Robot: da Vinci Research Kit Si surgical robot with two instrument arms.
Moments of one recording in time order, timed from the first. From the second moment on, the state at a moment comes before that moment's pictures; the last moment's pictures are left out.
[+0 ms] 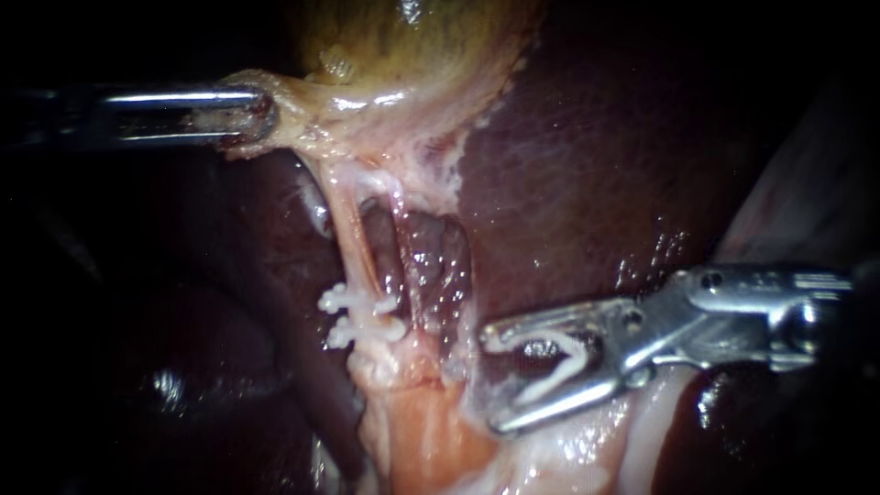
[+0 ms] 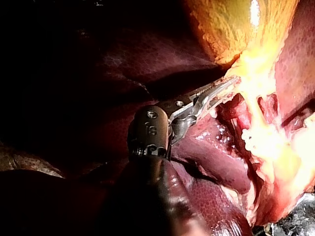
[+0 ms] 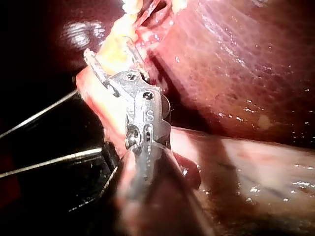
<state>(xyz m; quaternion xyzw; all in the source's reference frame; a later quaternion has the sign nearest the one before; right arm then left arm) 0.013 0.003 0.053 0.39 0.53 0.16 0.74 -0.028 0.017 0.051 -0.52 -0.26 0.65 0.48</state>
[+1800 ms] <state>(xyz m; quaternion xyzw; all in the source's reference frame) 0.025 0.010 0.056 0.35 0.61 0.23 0.68 -0.028 0.017 0.051 -0.52 -0.26 0.65 0.48</state>
